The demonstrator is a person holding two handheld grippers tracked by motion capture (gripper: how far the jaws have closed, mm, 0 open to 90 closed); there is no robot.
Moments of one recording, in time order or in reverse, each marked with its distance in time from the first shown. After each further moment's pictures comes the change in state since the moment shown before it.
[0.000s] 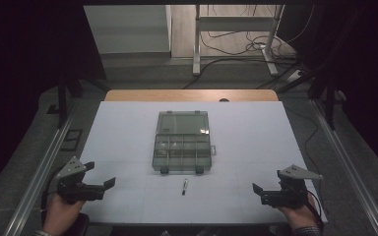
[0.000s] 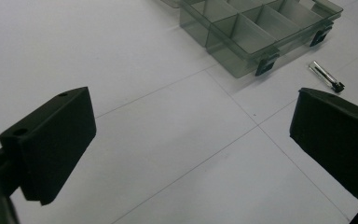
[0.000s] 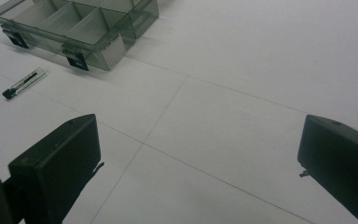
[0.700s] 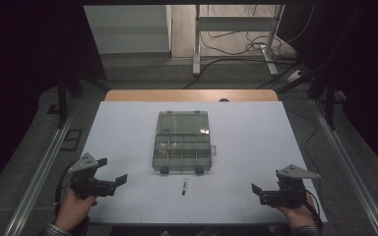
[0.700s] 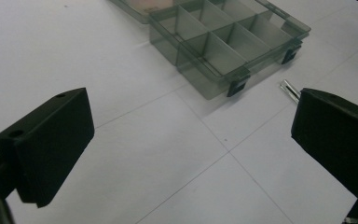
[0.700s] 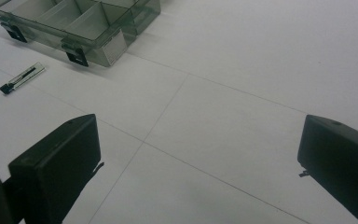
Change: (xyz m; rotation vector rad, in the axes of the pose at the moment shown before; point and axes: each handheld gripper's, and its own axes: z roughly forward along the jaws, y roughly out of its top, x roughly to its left) left arm -0.018 0.018 0.022 -0.012 -0.085 0.004; right arm 0.001 0.001 0.003 0.014 0.000 -0.017
